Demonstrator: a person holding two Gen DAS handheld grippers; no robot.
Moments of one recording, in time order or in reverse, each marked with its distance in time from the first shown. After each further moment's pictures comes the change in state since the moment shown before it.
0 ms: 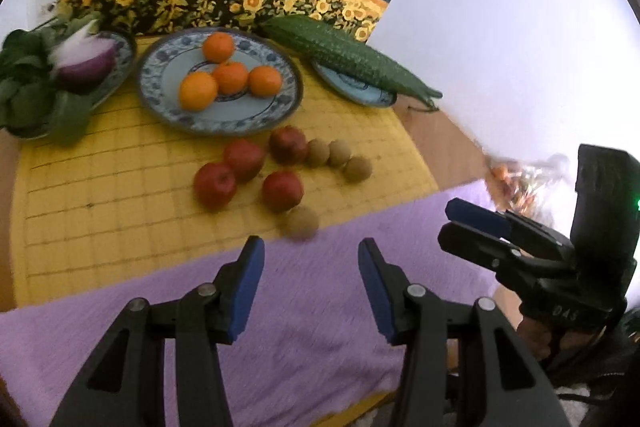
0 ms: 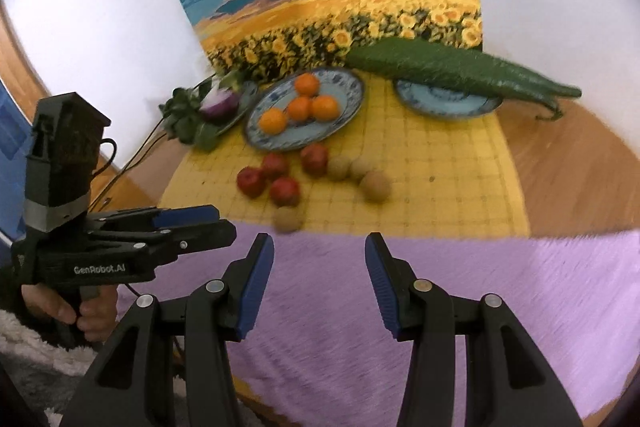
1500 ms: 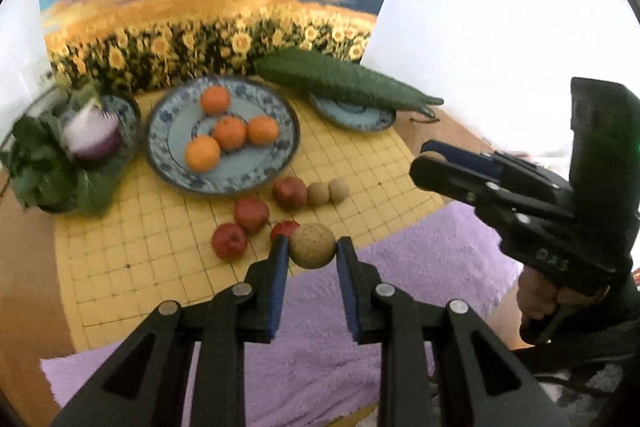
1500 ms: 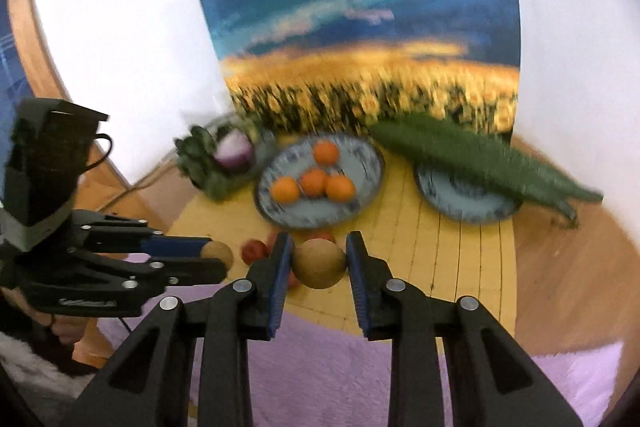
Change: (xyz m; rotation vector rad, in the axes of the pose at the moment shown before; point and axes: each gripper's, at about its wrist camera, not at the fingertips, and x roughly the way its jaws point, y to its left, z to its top) left arm -0.028 -0.029 0.033 0.123 -0.009 0.116; right arm 0.000 0.008 0.060 -0.149 -0.121 0.051
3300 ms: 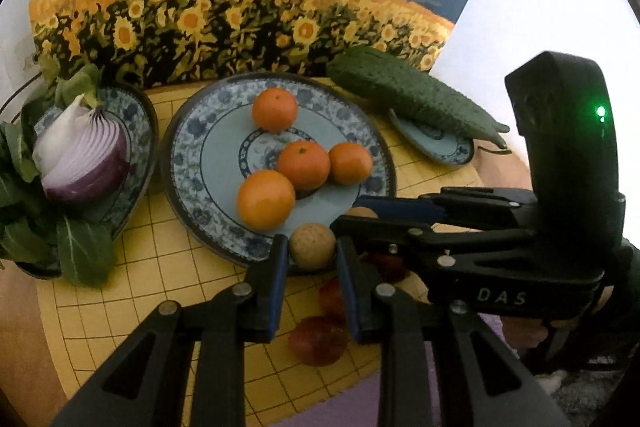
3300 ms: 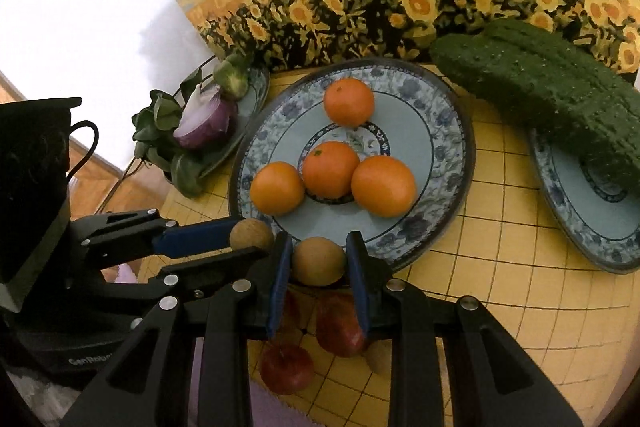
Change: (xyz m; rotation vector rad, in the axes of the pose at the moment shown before) left arm 0.081 0.079 0.033 -0.075 0.012 0.036; right arm 0.174 -0.013 0.024 0.114 0.305 0.155
